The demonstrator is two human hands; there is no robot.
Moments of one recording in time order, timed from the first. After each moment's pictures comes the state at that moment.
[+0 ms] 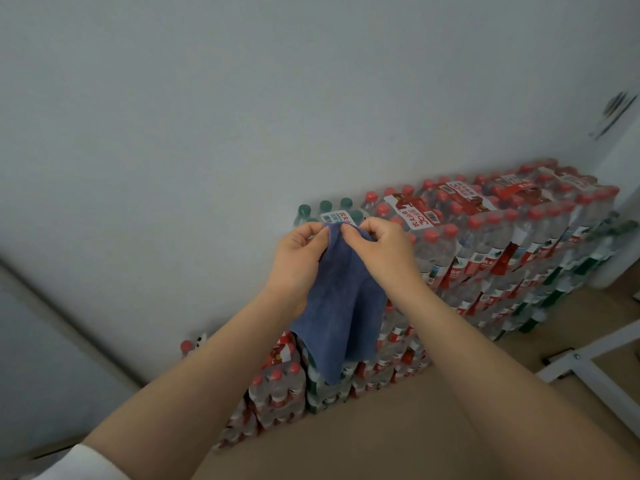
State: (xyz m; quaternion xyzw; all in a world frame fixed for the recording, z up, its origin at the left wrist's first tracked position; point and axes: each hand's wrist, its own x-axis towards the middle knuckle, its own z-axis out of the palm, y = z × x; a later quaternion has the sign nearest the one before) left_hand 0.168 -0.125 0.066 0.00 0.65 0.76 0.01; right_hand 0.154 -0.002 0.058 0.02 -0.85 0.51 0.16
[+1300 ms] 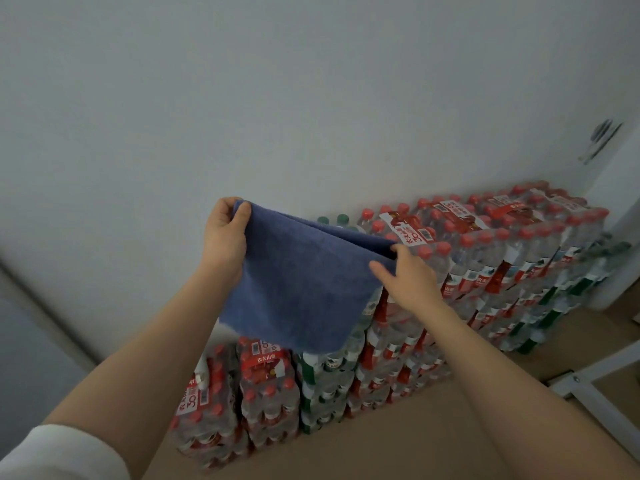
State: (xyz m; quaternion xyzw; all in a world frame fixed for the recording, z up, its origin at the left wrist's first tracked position) left_hand 0.120 -0.195 0.078 -0.06 0.69 0.69 -0.19; right_hand 0.137 0.062 0.023 -0.04 -0.97 0.23 0.07
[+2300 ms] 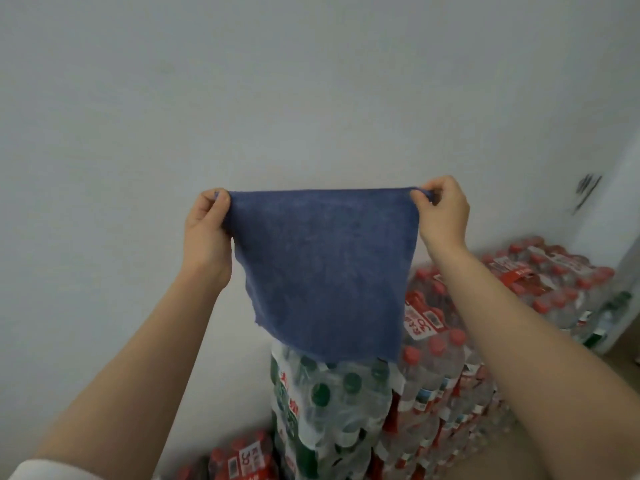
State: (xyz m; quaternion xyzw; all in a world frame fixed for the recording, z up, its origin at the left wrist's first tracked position) left_hand -0.055 -0.188 0.152 0.07 0.55 0.81 -0.19; right_hand -0.063 0.100 0.160 -0.06 -0.77 0.49 0.41
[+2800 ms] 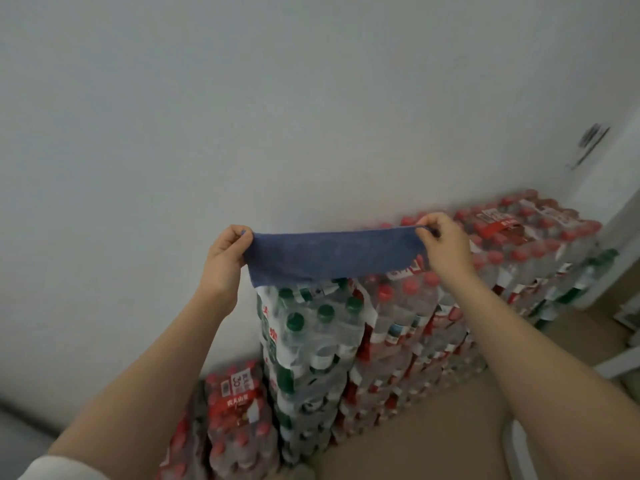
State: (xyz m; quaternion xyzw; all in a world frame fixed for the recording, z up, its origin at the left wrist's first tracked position) left_hand 0.001 -0.152 0.044 0.02 0.66 0.74 -0.08; right_hand 0.001 0.163 0.051 -0.06 -0.87 0.42 0.24
